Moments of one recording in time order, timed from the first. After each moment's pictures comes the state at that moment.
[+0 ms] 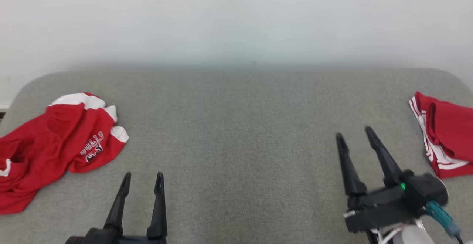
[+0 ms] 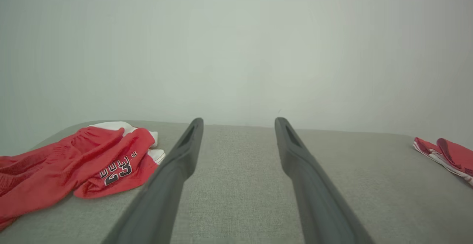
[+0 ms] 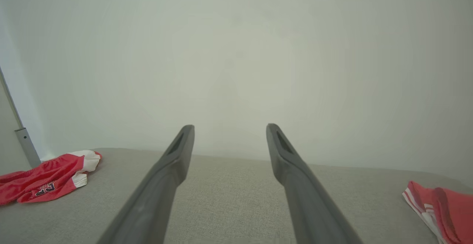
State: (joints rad) left arm 0.01 0.08 -0.16 0.01 -0.22 -0.02 -0.26; right arm -0.17 -0.17 0.18 0.12 0.24 0.13 -0.26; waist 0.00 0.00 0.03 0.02
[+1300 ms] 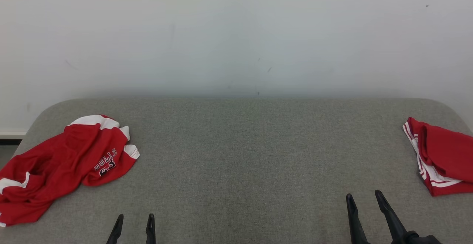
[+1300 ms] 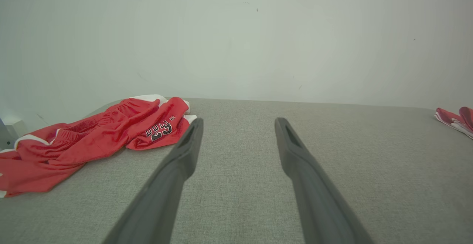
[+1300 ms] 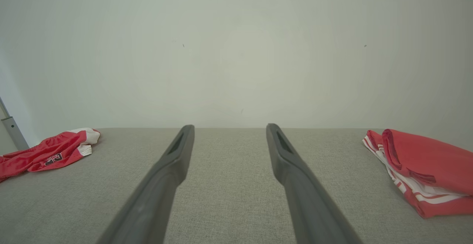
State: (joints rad) left arm 0.14 0.05 -0.05 0.10 -0.12 -0.08 -0.26; right arm 0.15 -0.08 0.07 0.03 0.15 0.13 -0.26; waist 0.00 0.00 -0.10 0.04
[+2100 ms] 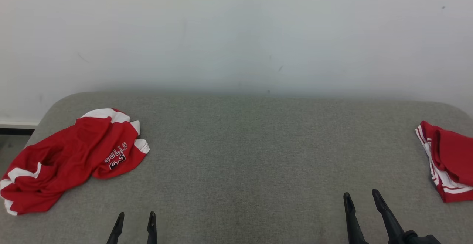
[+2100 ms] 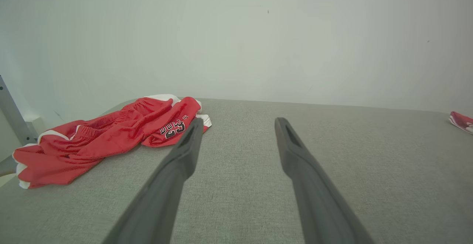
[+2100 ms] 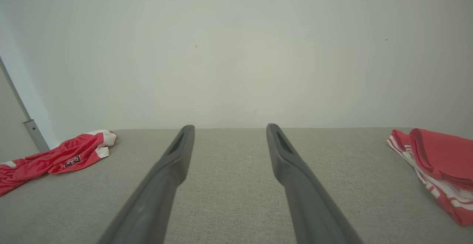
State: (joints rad) left arm 0.14 0.05 -0.07 0.08 -0.11 -0.06 -0.26; right arm 0.15 -0.07 0.08 0.02 0.18 0.13 -0.26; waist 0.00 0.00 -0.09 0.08
